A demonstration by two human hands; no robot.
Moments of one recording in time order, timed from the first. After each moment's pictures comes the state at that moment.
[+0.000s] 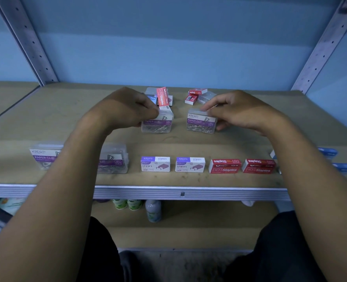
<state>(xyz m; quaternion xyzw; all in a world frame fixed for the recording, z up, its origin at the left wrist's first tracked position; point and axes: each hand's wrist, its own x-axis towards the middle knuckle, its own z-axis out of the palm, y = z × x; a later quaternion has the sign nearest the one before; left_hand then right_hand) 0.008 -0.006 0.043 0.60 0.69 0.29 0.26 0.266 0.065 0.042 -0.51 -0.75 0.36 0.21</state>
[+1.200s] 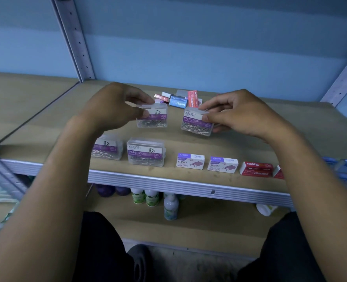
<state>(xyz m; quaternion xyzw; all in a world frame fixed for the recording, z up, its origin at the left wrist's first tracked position) -0.062 -0.069 0.055 0.62 0.70 0.33 0.15 0.201 0.028 0.051 -0.43 -0.76 0.42 0.26</state>
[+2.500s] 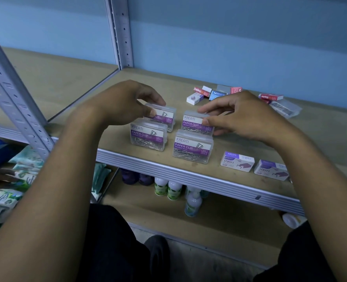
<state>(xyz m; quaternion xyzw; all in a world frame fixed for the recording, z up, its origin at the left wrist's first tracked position) -0.132 -0.100 0.040 0.63 0.70 0.28 0.19 0.121 0.004 0.037 -0.36 -0.82 0.40 0.21</state>
